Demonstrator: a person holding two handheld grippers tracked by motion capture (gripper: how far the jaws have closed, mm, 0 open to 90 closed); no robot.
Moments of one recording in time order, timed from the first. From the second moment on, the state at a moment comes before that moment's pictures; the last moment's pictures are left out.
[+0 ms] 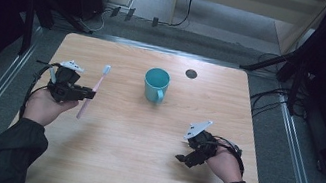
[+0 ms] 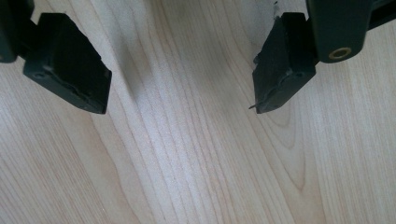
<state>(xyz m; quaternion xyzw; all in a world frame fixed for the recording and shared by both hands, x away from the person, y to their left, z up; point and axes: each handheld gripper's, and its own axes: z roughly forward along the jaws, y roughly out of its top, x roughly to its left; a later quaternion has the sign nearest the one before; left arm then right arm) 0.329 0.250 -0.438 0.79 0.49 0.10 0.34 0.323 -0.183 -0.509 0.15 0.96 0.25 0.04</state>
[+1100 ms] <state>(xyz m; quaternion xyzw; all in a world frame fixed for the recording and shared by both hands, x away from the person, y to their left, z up) 0.346 0.217 -0.418 0.78 0.47 0.12 0.40 0.323 -0.182 -0.507 0.15 0.95 0.25 0.04</state>
